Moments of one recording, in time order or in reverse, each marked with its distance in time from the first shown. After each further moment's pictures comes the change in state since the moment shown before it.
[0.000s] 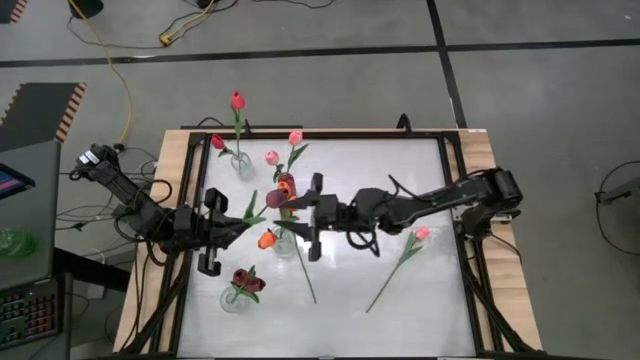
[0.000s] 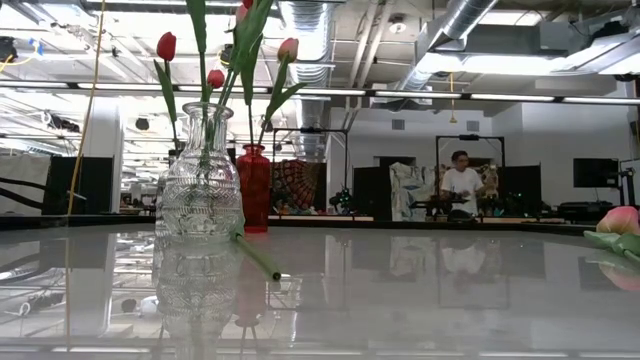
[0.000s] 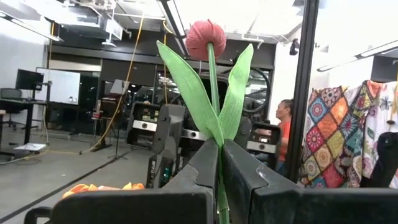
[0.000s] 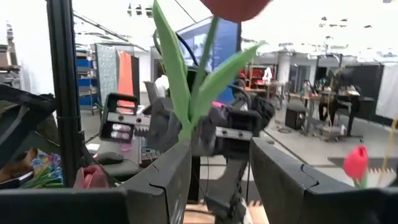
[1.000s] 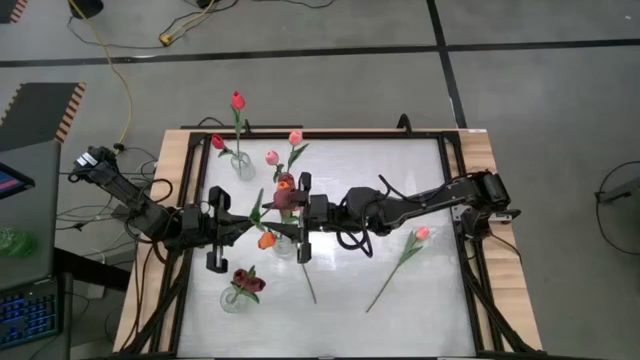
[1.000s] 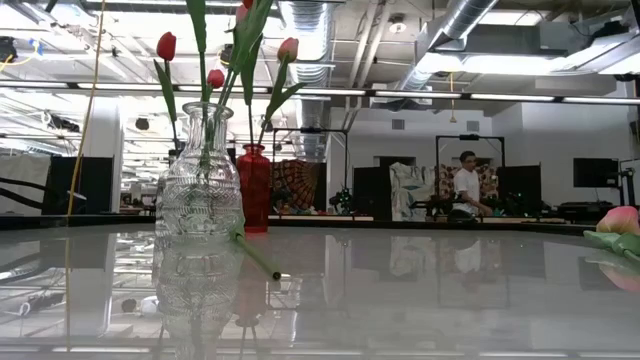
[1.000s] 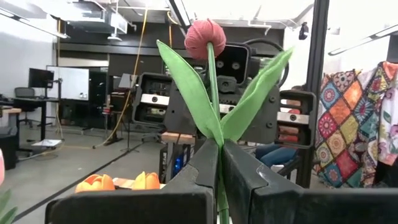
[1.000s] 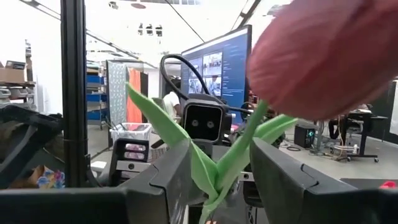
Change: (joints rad) left arm 0.048 0.000 0.001 -0.073 0.010 -0.011; right arm -0.010 0.089 0.136 0.031 -0.045 -0.009
